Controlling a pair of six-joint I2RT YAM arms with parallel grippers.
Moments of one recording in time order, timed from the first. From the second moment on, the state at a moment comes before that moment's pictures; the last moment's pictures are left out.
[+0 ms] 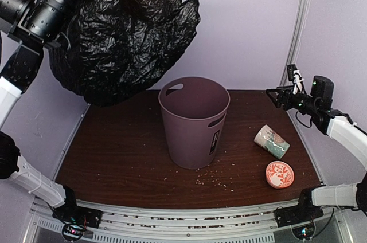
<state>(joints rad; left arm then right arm) -1.09 1.35 1.92 0.22 -0.28 0.36 0.01 1.08 0.79 0.08 -0.54 0.05</state>
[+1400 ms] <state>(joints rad) -0.99 1.90 2.27 0.76 0.45 0.27 -0.07 0.97 0.77 0.23 -0.88 0.11</state>
